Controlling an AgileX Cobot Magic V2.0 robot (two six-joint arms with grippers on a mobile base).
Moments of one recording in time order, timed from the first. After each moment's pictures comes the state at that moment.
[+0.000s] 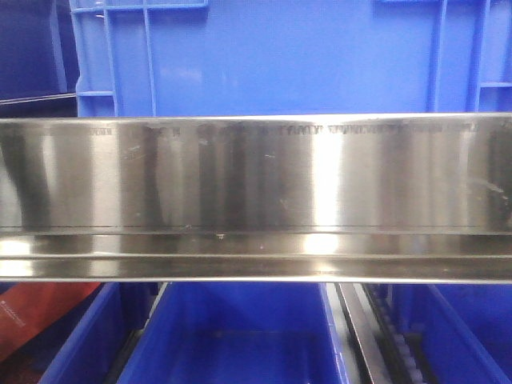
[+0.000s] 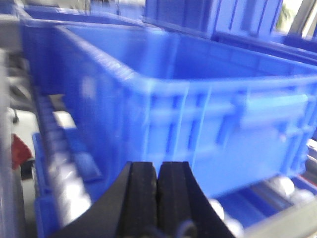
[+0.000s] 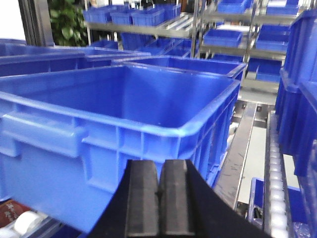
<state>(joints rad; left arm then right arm) -0.53 0.46 -0.49 0.08 0.21 -0.22 0.28 0.37 -0.58 0.10 0.33 -0.08</state>
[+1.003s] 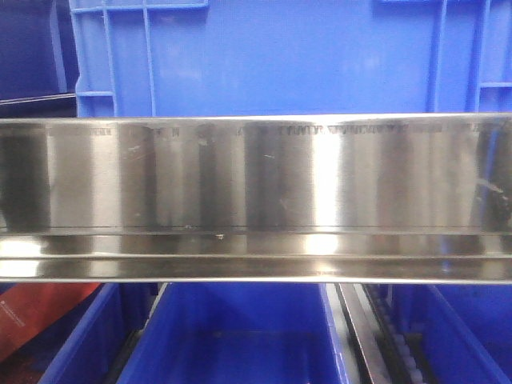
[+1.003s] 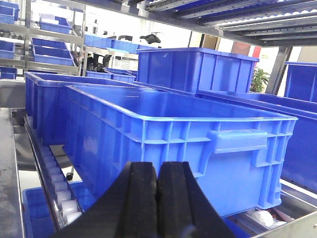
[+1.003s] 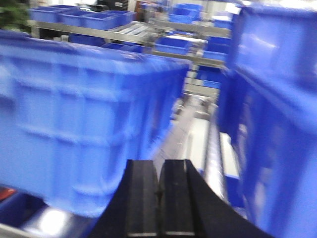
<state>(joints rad) -0.52 0.21 -0.43 0.08 0.19 -0.22 0.12 0.10 -0.30 -0.07 0.28 0.01</state>
